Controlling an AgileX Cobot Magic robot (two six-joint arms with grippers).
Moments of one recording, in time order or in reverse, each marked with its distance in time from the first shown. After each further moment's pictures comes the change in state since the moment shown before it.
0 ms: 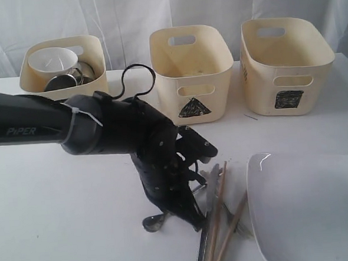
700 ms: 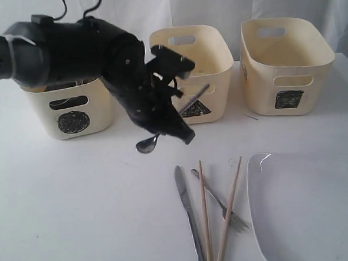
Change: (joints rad) left arm 0.129 -0.110 -0.201 0.069 0.041 -0.013; right arm 0.000 0.000 0.000 0.000 0.000 0.000
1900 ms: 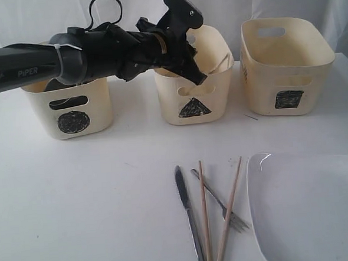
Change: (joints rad) left arm 0.109 0.251 -0.259 0.222 -0.670 0.086; right arm 0.000 0.000 0.000 0.000 0.000 0.000
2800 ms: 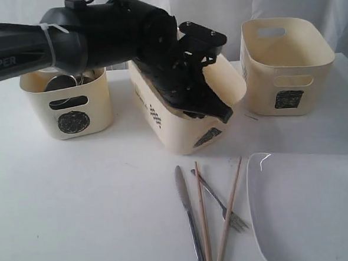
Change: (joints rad) left arm -0.163 -0.144 0.022 -0.277 0.696 -0.116; right arm 0.000 0.000 0.000 0.000 0.000 0.000
